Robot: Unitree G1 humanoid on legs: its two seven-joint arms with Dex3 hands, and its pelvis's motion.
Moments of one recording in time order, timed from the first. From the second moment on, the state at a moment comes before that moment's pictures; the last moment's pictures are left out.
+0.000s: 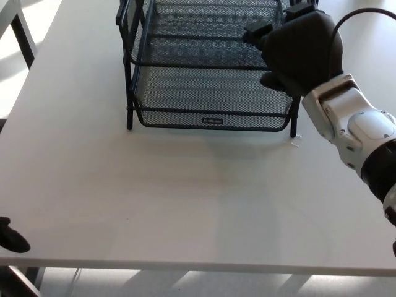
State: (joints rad) left_arm 0.30 0.85 0.20 0.00 0.29 -0.34 -0.22; right_arm -1.11 -0.32 0.70 1.10 -0.96 -0.10 -0.66
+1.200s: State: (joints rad) left_arm 0.29 0.85 0.21 0.01 0.29 -0.34 -0.26; right_arm -0.87 -0.45 0.72 0.70 -1.02 -0.14 -0.90
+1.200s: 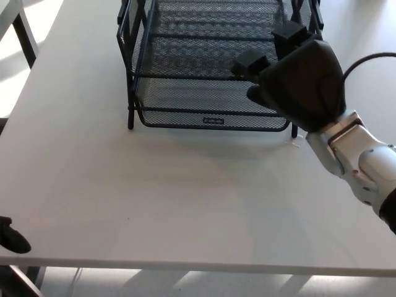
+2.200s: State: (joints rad) left_arm 0.31 0.85 0.22 0.01 0.29 -0.35 -0.26; right_arm -0.52 -0.56 0.55 0.18 -1.06 -0.14 -0.74
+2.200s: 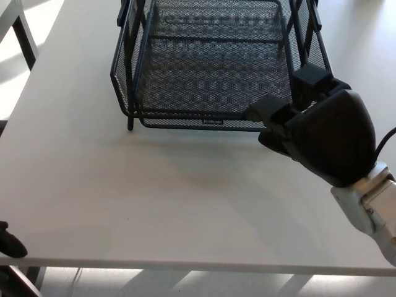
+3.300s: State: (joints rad) left_arm 0.33 0.85 0.22 0.01 0.29 -0.35 -0.26; right_arm -0.31 -0.61 0.38 -0.22 -1.08 -0.05 -0.43
